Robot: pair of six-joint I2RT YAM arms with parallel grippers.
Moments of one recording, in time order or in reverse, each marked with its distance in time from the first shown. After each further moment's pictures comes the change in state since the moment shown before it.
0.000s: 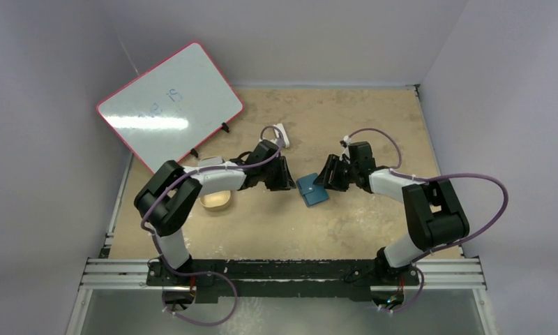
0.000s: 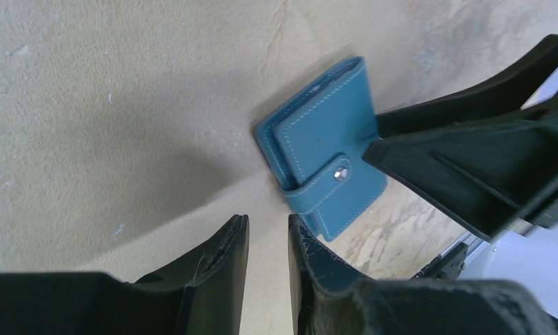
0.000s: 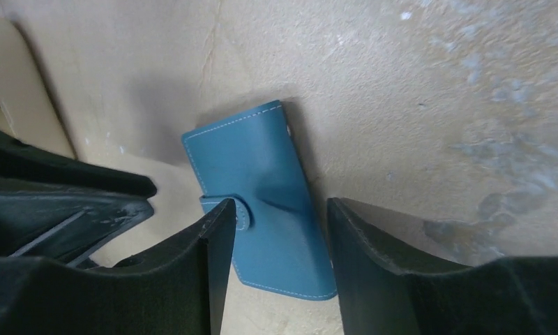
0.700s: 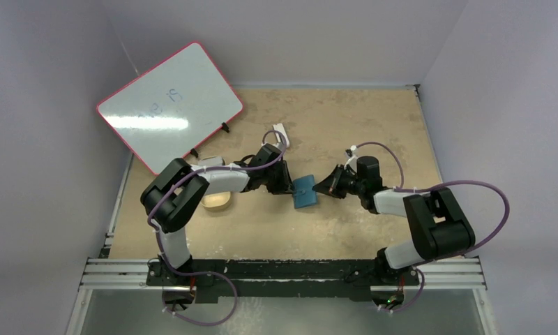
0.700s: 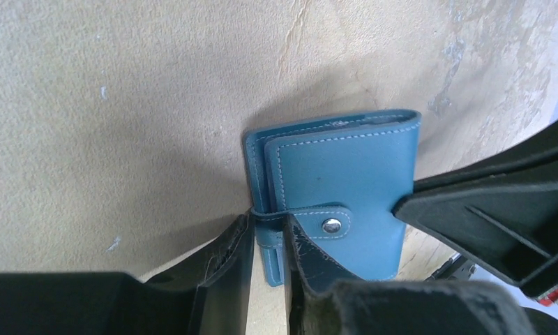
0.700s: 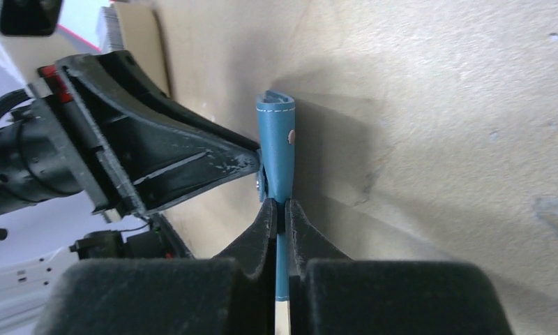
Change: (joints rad) left arm -0.019 0.080 -0.012 0.048 0.010 -0.018; right arm -0.016 -0.039 -0.260 0.453 -0.222 0.218
